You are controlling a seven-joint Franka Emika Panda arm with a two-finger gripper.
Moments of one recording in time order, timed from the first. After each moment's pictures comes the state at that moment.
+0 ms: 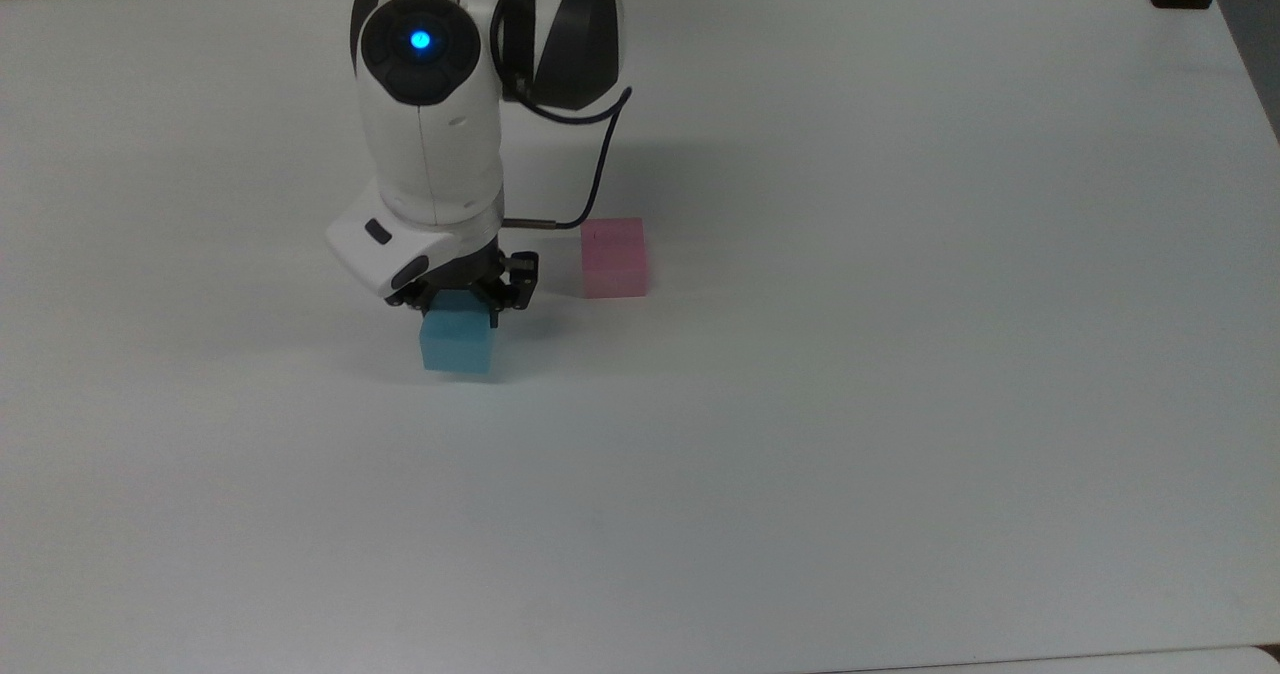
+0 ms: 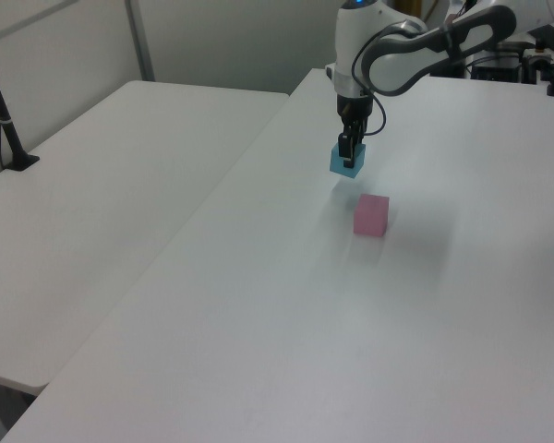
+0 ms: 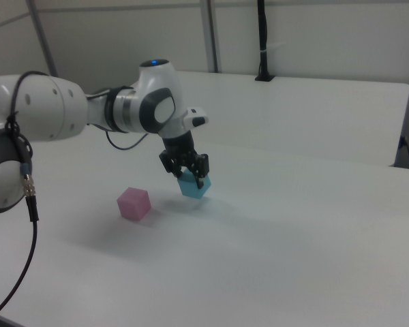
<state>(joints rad) -0.13 0.52 0.11 -1.52 -0.18 2.09 0.01</state>
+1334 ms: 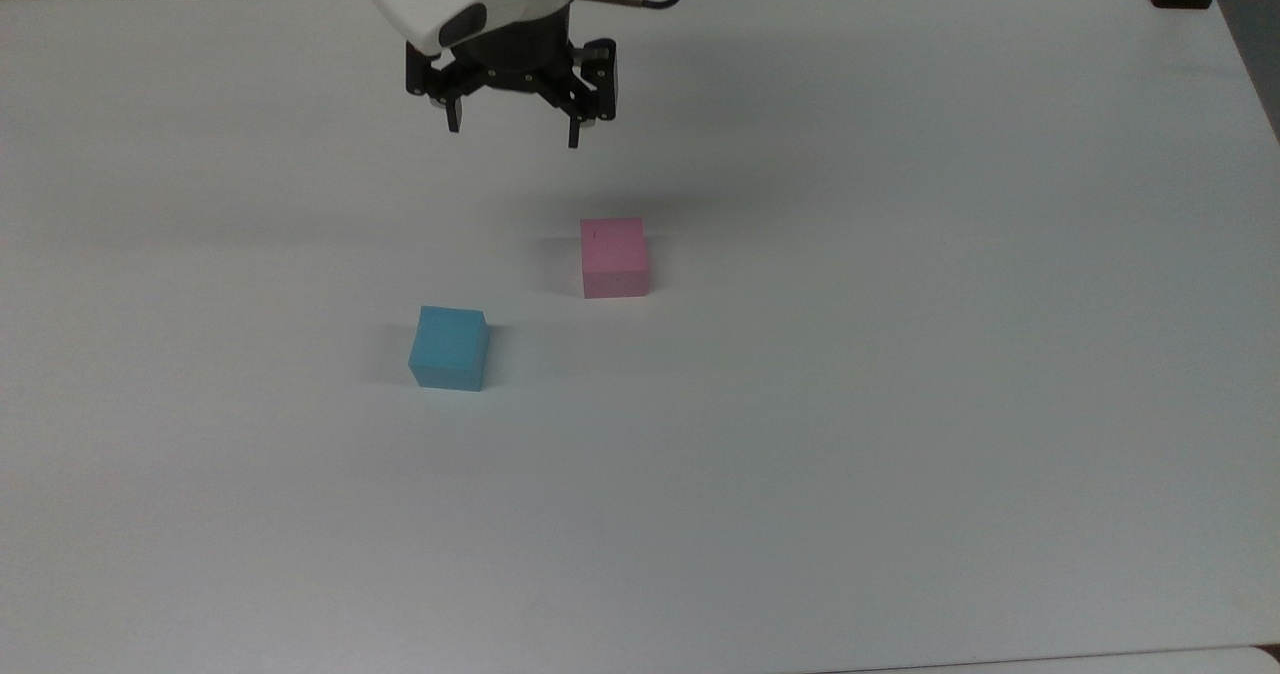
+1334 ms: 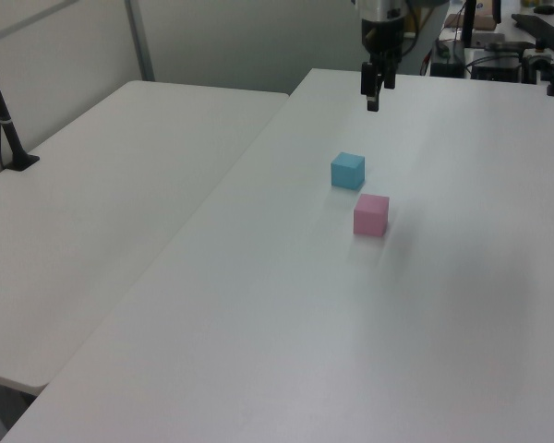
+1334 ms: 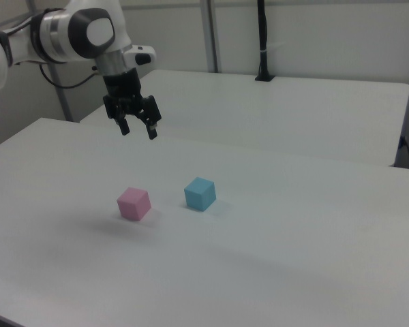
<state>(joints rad) -0.04 0.22 0.12 -1.48 -0.13 1.70 0.15</state>
